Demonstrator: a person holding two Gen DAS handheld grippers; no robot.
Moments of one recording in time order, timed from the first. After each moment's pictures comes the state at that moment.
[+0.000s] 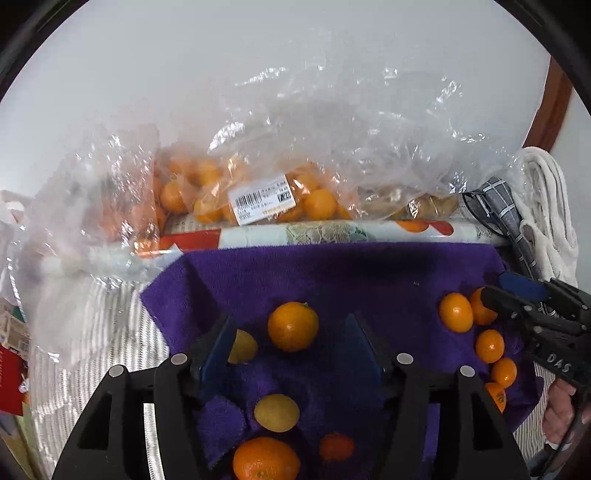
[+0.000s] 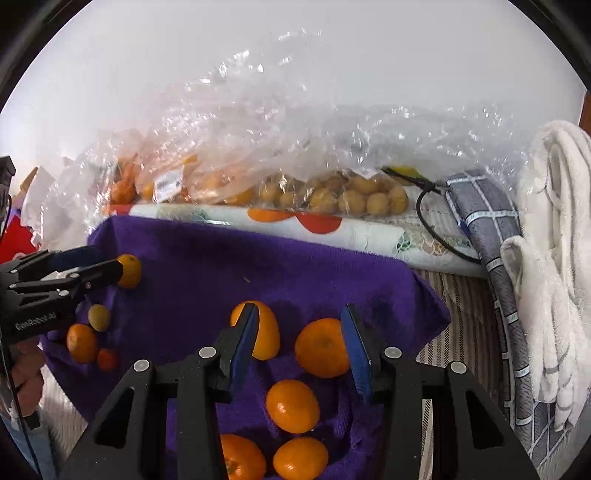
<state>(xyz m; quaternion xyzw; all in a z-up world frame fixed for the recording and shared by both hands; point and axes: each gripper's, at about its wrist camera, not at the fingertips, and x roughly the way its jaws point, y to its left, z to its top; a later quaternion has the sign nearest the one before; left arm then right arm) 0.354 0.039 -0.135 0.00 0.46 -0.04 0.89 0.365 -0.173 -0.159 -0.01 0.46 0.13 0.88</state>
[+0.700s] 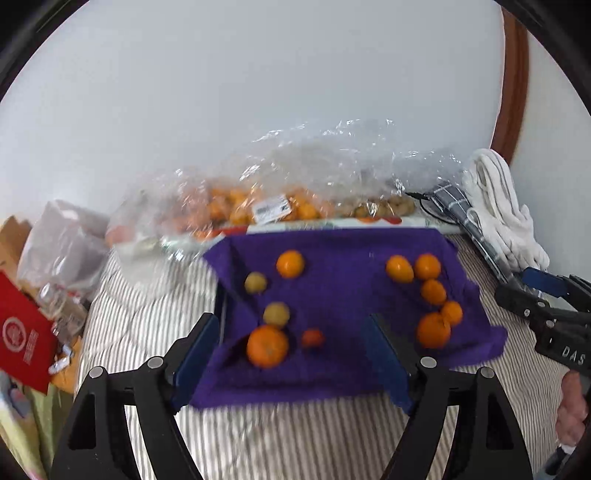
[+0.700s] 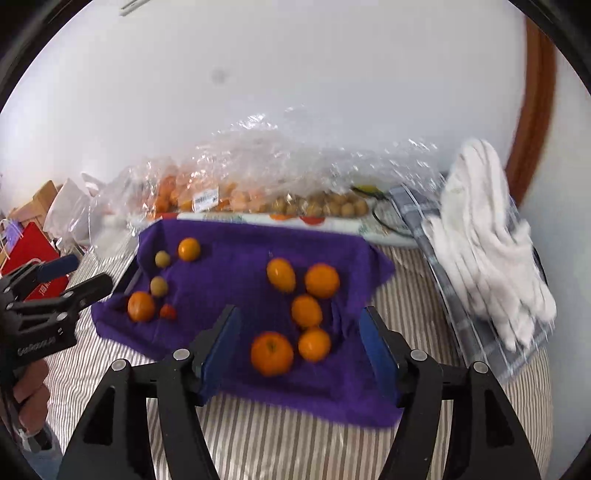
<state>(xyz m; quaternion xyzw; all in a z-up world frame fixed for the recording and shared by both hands) 0.210 0.030 -0.068 0.02 0.40 -0.01 0.92 0.234 -0.191 -0.087 0.00 0.42 0.09 0.90</state>
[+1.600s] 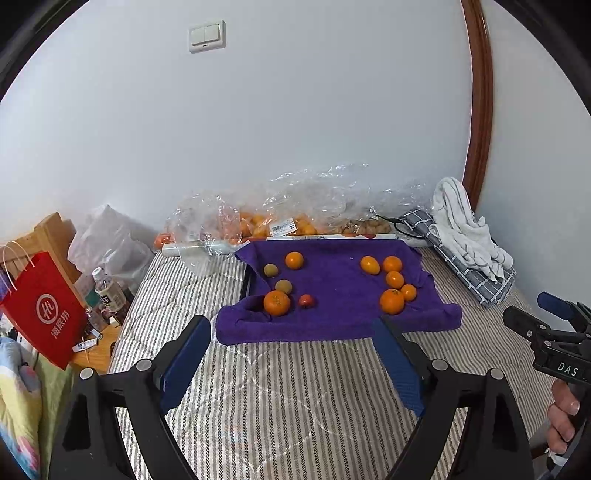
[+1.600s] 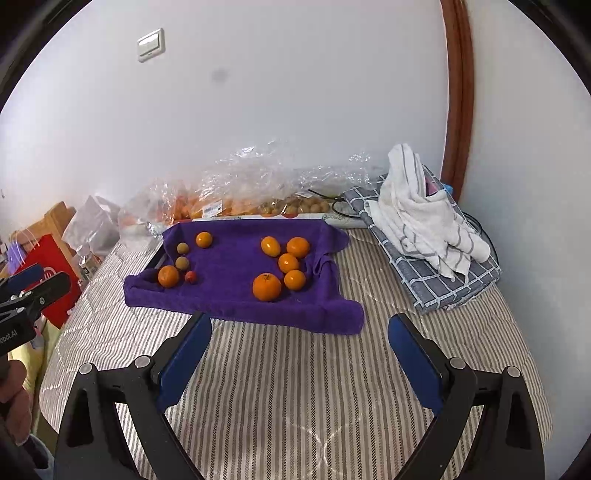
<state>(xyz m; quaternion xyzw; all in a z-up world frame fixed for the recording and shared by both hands) 0.069 0.019 -0.019 0.01 0.32 0.01 0.95 0.081 -0.228 -0.055 0.02 0.35 0.05 0.94</state>
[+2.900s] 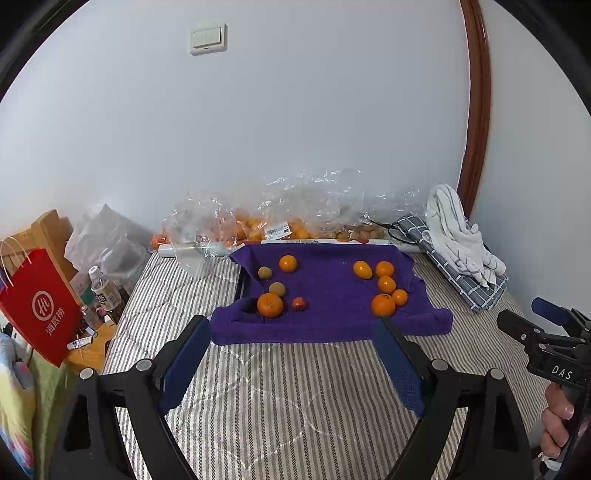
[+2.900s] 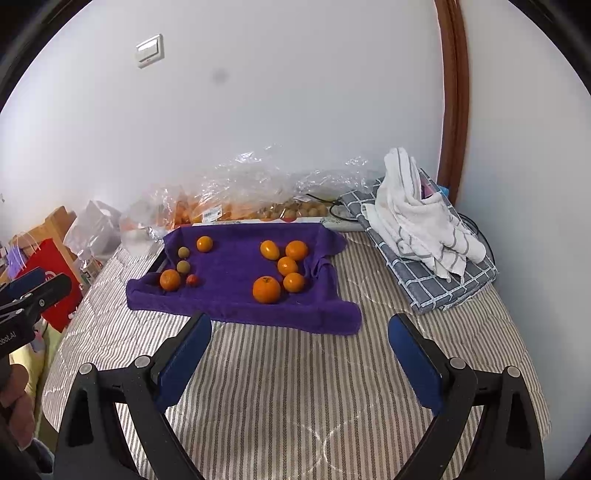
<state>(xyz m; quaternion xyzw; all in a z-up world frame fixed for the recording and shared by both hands) 0.063 0.015 -0.015 0.00 0.31 0.00 0.95 0.076 -0.230 -0.049 0.03 0.35 0.05 0.94</state>
